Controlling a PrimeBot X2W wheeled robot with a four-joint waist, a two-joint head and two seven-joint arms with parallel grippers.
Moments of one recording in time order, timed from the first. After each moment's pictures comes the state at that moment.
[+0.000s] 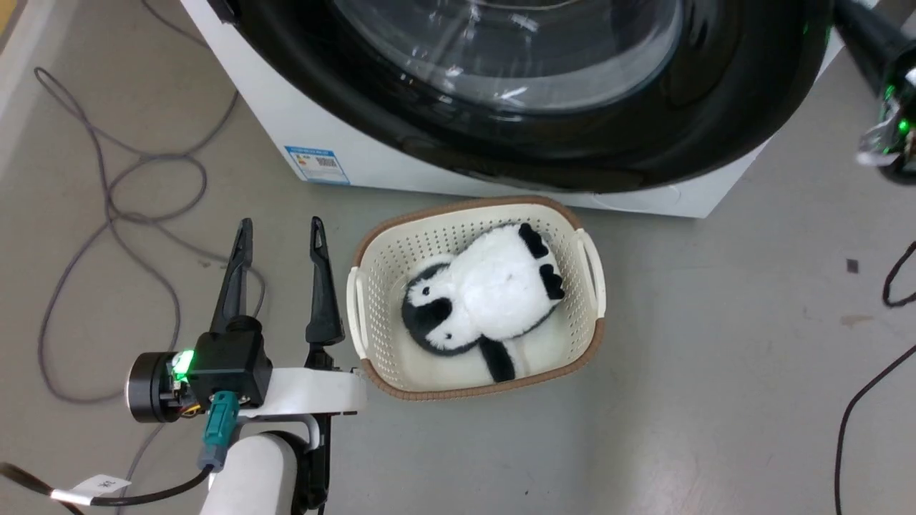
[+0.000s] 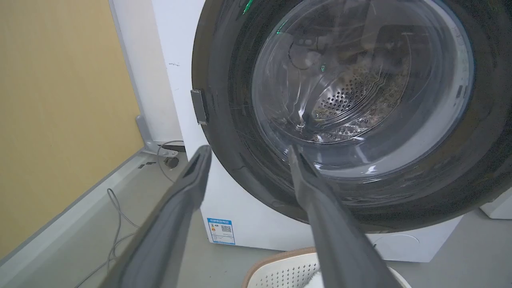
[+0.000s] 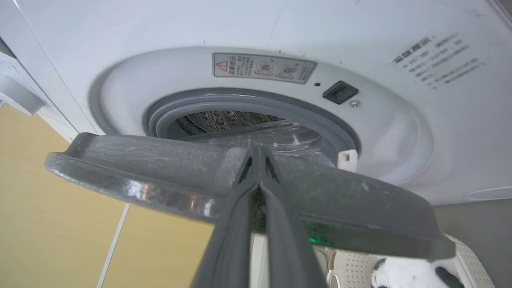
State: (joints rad) left arm -0.22 0.05 -0.14 -0.01 -0.06 0.20 -0.26; right arm -1.01 -0.37 0.15 0.70 1.48 0.12 0.40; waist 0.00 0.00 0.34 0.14
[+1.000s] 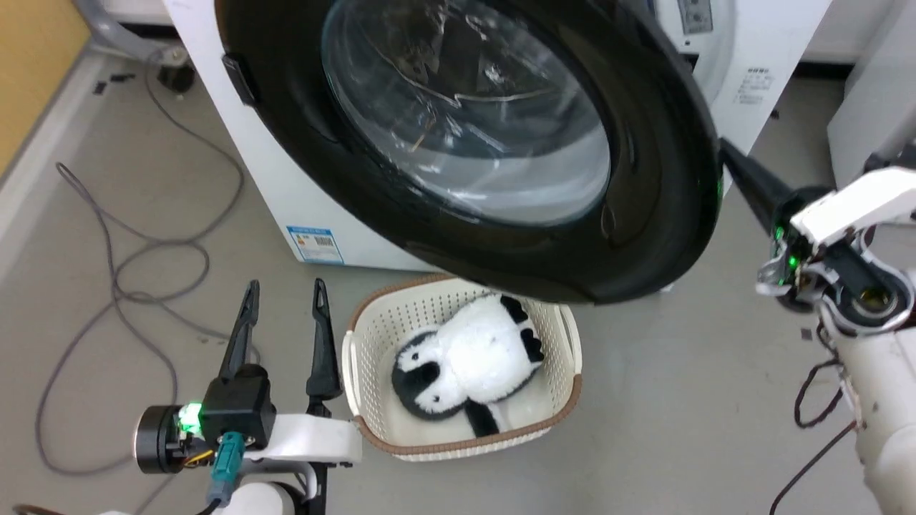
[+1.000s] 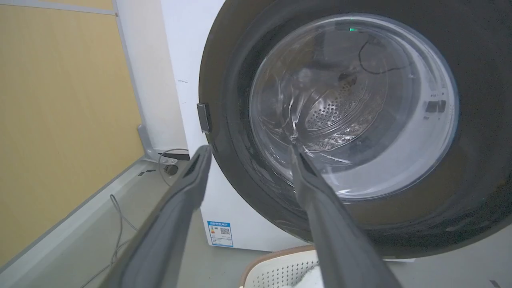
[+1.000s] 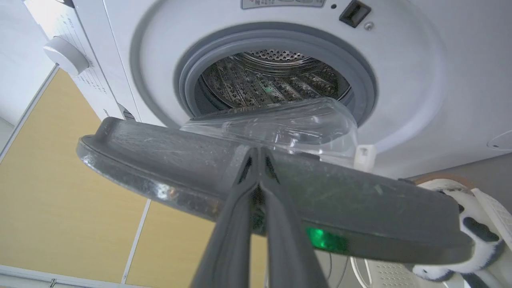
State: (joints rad) left arm -0.12 0.05 -0.13 0.03 -0.05 0.18 -0.26; right arm -0.74 -0.28 0.19 0.61 1.54 0.12 0.32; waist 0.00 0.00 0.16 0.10
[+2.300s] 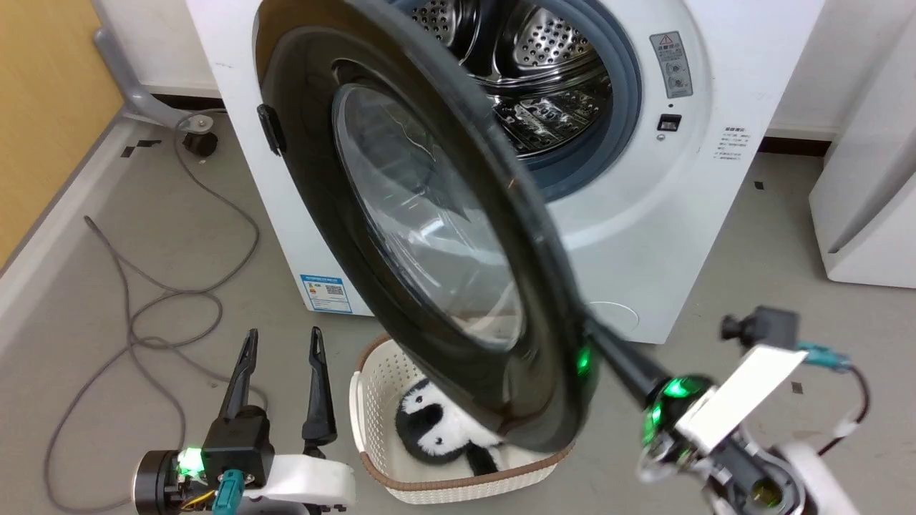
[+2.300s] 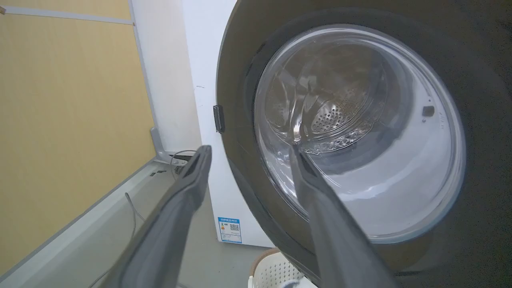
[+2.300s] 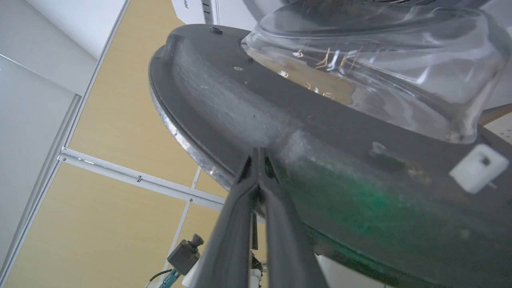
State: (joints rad) left arm -0.02 0.05 -0.11 0.03 -0.04 0.16 -0.26; right arm -0.23 -0.17 0.32 0.07 1.57 0.13 0.30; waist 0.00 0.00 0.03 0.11
